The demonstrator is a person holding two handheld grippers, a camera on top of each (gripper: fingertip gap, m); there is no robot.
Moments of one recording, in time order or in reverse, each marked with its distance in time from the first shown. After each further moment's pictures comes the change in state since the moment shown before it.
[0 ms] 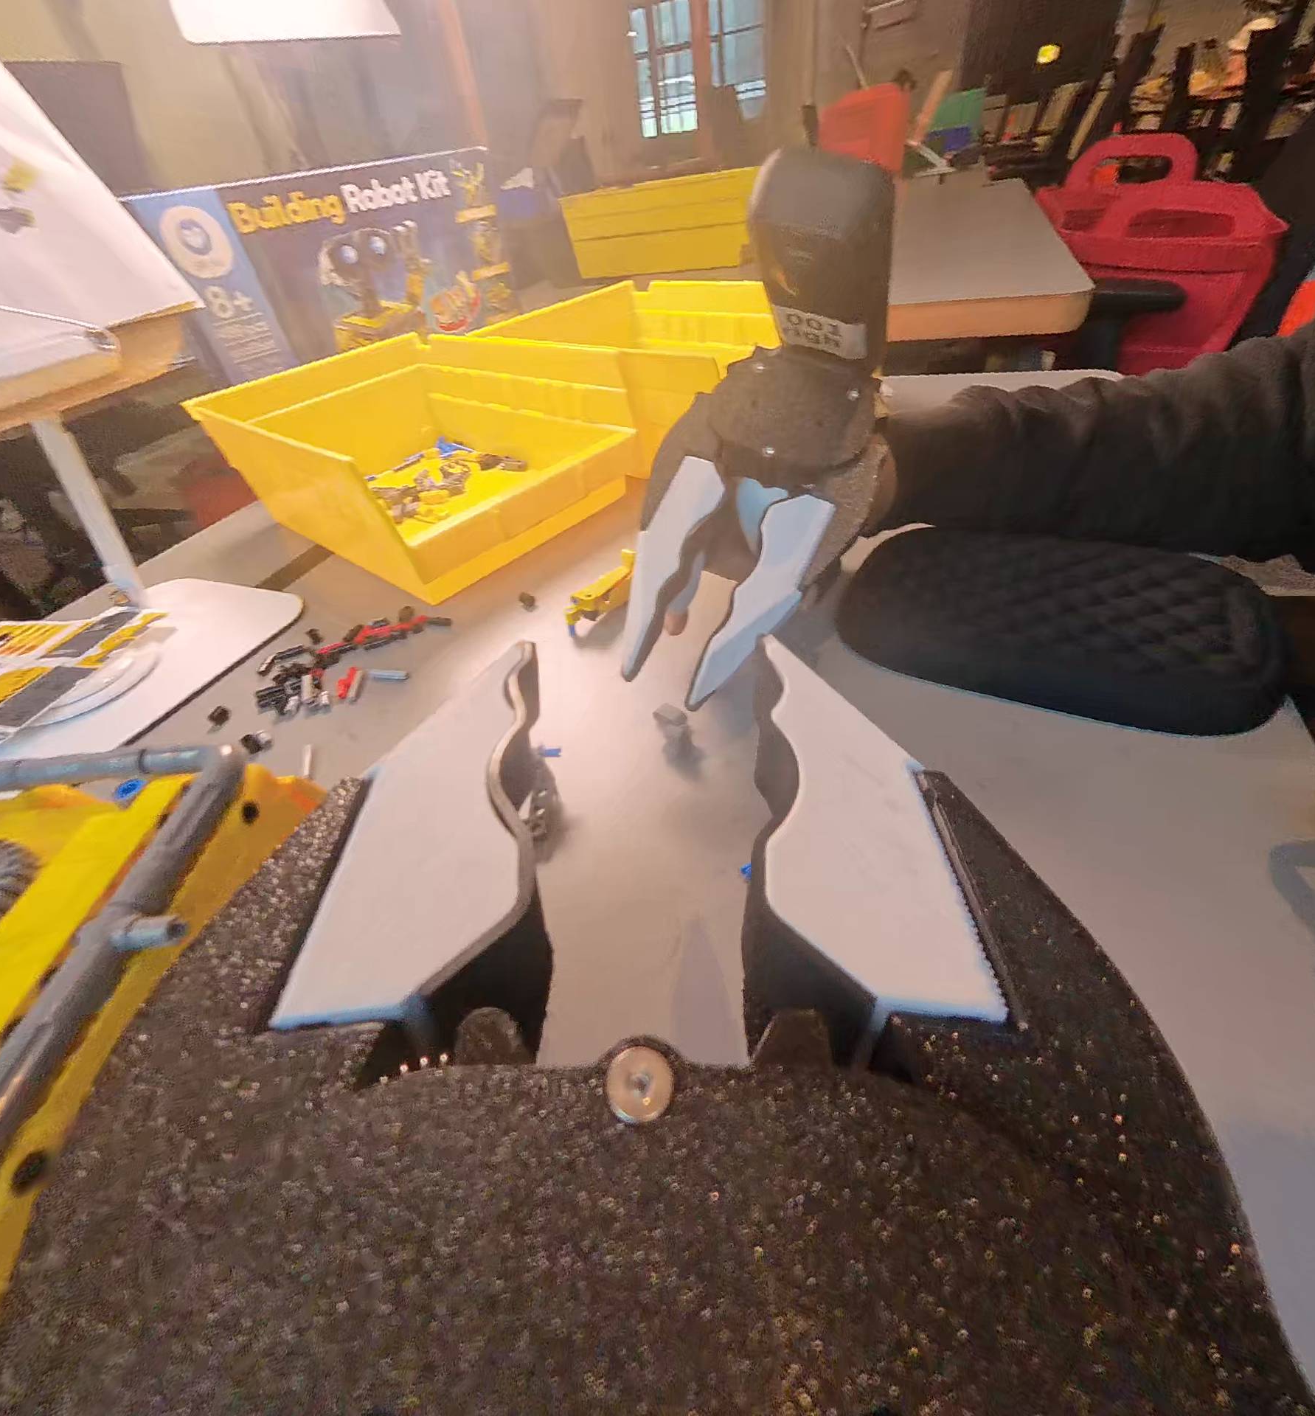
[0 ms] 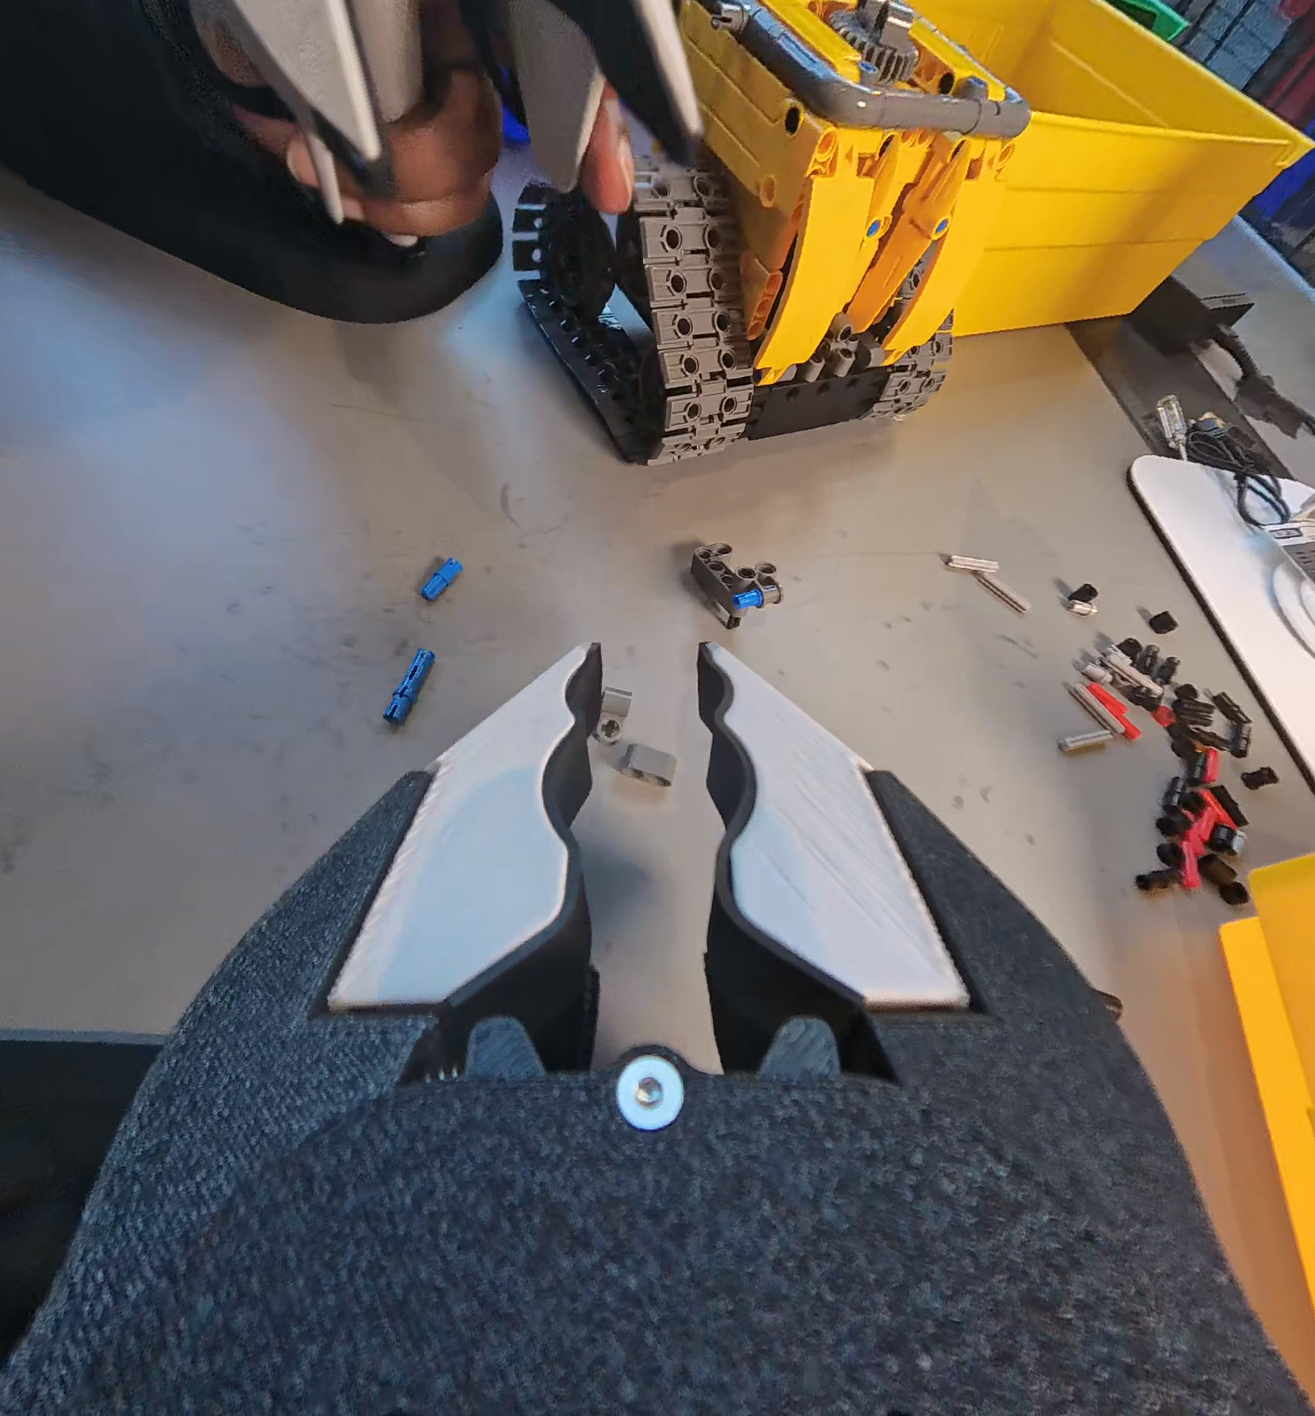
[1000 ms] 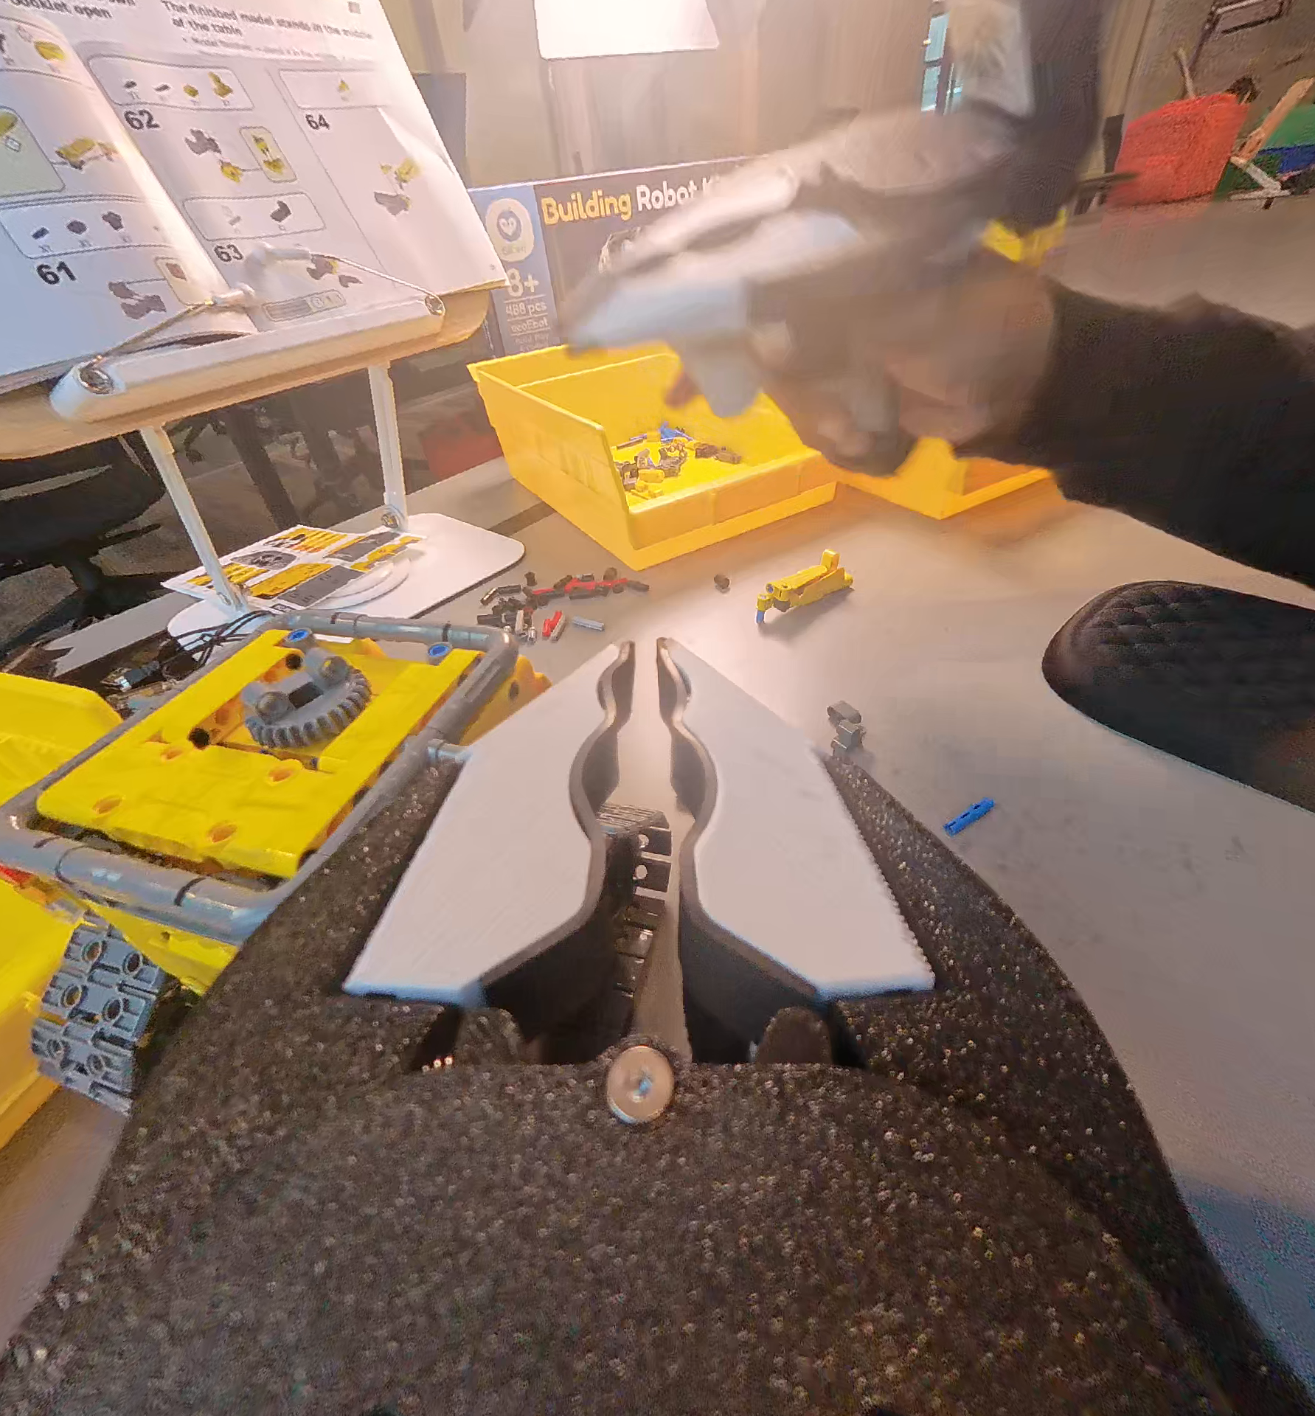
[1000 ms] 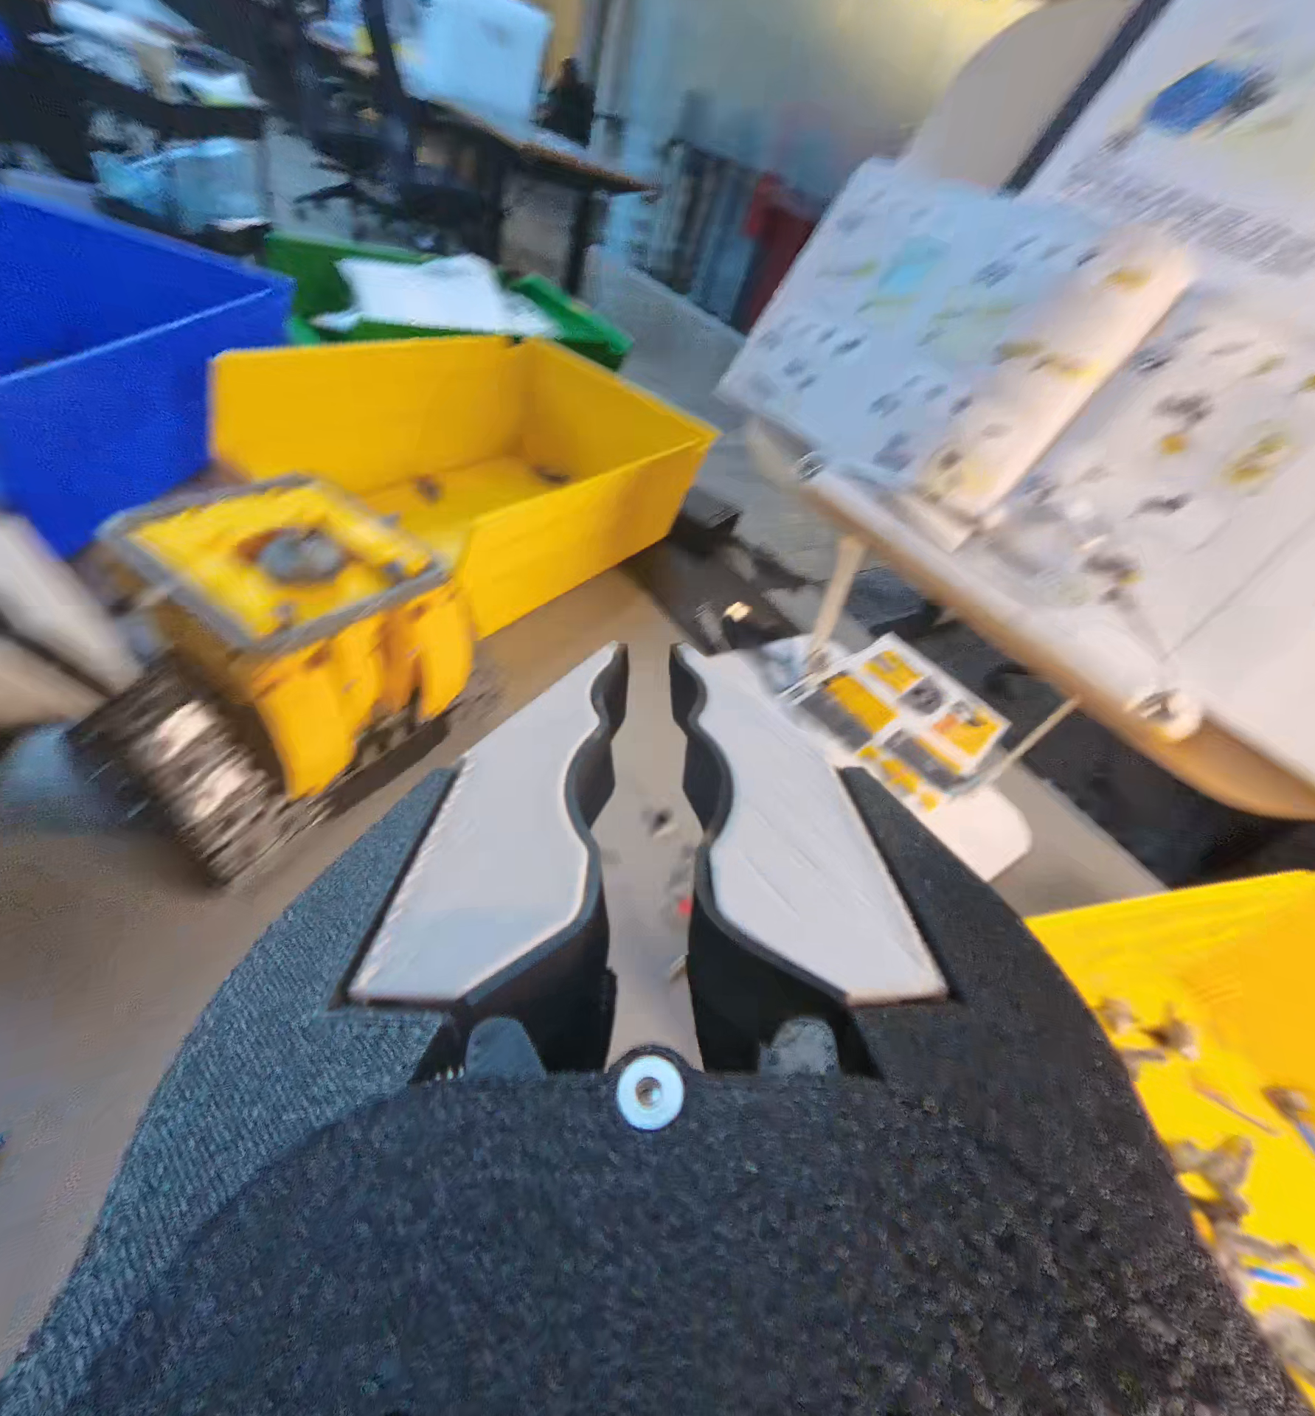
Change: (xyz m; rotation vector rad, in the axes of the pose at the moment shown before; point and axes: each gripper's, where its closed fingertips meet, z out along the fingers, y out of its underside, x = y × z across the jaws) left arm -0.056 0.004 -0.028 0.007 -0.309 -0.071; right arm 0.151 -0.112 -0.017 0.191 0.463 0.132
